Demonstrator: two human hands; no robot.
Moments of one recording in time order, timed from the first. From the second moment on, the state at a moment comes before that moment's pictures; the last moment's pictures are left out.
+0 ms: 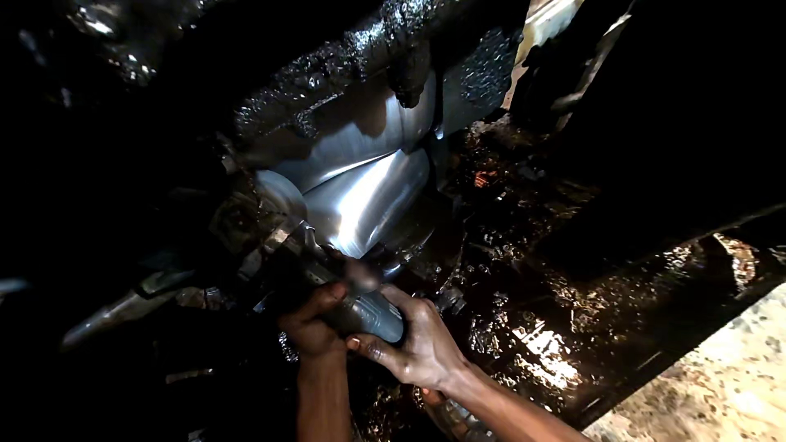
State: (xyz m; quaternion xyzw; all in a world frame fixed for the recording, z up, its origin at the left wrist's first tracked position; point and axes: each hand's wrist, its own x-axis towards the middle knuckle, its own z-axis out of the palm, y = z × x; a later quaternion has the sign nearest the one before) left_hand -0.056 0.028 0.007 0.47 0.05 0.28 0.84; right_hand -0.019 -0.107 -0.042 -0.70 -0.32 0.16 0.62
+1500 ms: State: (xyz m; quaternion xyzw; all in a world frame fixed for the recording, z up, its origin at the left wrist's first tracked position) left_hand -0.030 0.010 0.017 0.49 0.08 0.21 0.84; right_hand -0.007 -0.114 -0.051 -0.64 -0.27 0.18 0.69
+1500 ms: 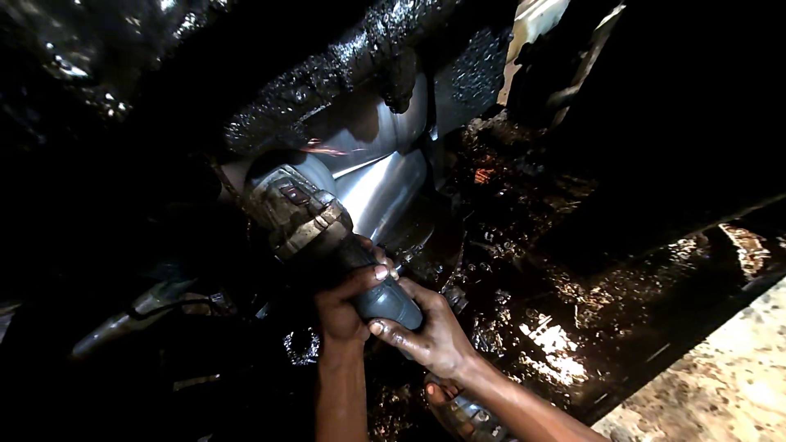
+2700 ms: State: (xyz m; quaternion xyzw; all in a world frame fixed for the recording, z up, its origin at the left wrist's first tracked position) left_hand -0.018 -0.001 0.018 0.53 0.11 0.19 0.82; right_hand -0.003 -0.122 -0.056 -0.61 -0.24 0.19 0.73
